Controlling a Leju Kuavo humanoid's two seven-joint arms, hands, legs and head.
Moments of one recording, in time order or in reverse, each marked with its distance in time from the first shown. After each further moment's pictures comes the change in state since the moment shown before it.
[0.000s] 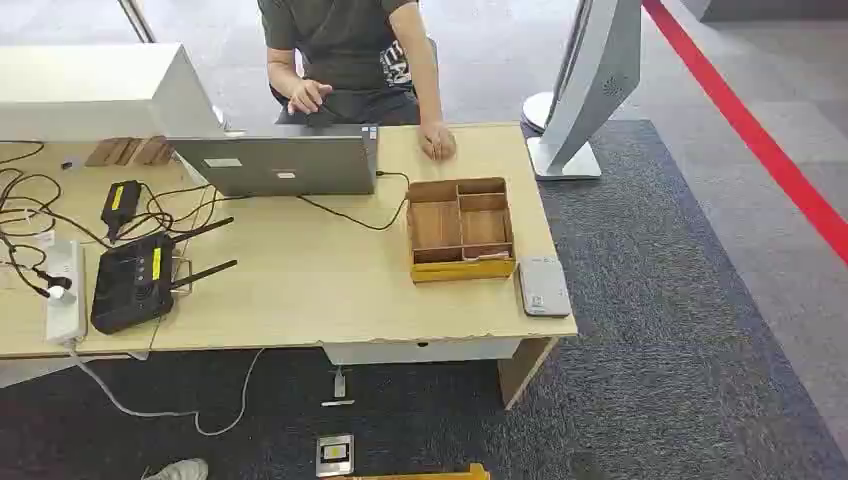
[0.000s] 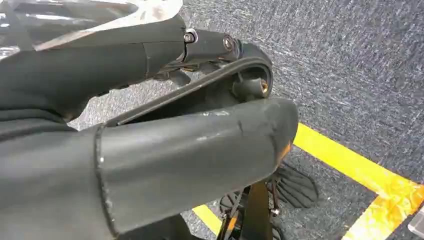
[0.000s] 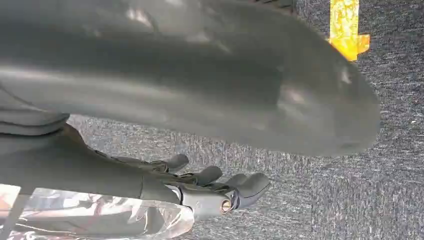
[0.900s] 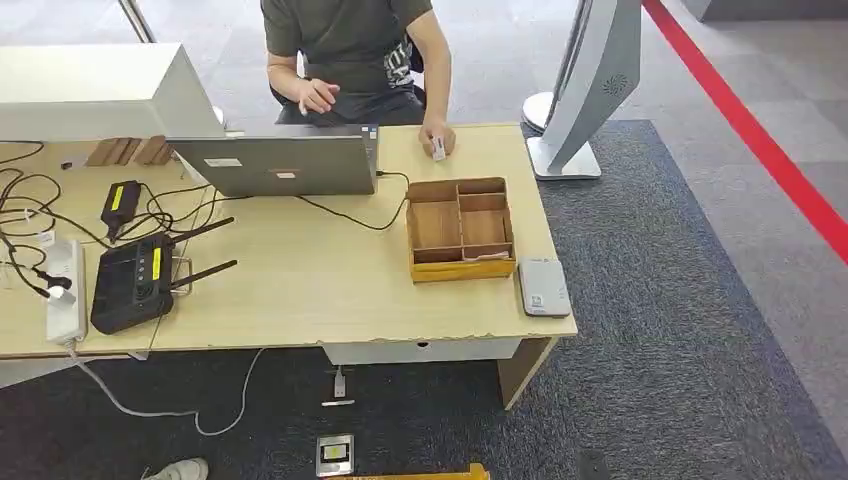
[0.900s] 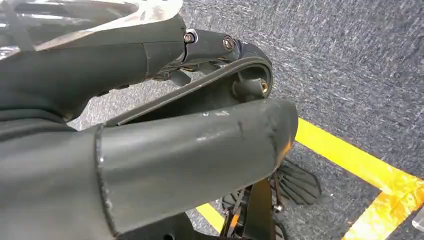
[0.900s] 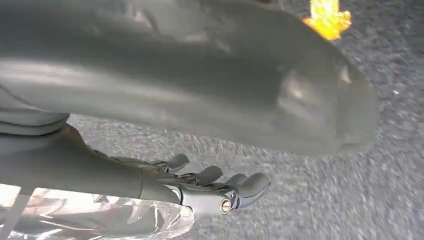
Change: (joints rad) left arm 0.000 -0.005 -0.001 0.000 0.002 -0.003 -0.001; right arm 0.000 0.001 0.000 -0.003 -0.078 -0.101 -0.066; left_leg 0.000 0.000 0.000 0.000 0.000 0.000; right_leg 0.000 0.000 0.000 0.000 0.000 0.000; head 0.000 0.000
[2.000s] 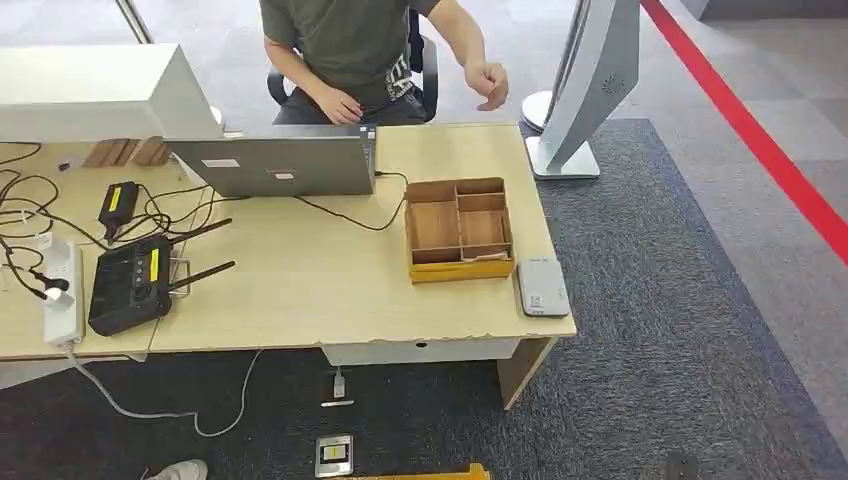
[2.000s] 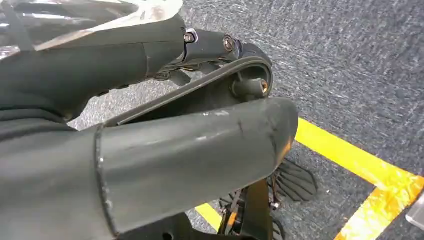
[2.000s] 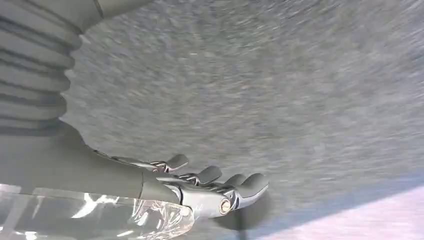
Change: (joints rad) left arm 0.002 0.002 -0.001 0.000 0.001 -0.019 -0.013; right arm 0.198 -0.075 0.244 -0.421 -0.485 -0.245 -0.112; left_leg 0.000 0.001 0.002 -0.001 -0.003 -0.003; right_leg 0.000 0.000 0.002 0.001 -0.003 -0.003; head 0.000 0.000
